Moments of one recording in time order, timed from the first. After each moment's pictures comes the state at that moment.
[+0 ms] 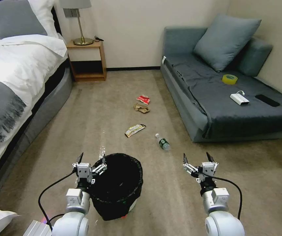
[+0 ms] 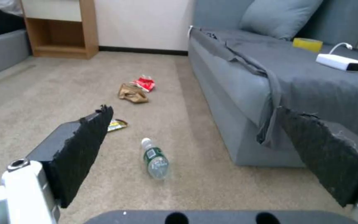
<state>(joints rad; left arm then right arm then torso) 1.55 -1.50 -0.55 -2.00 0.00 0.00 0.00 -1.55 1.50 0.55 2.00 0.00 0.00 0.00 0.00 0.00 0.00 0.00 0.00</state>
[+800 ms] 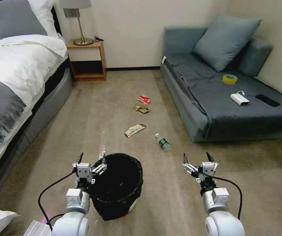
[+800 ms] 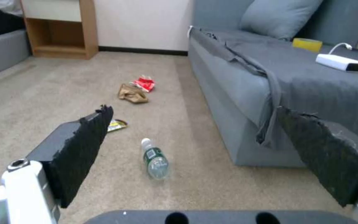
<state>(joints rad) 1.55 -1.50 -0.55 -2.00 0.00 0.00 0.00 -1.55 1.50 0.55 2.00 0.00 0.00 0.00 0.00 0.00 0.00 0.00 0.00</state>
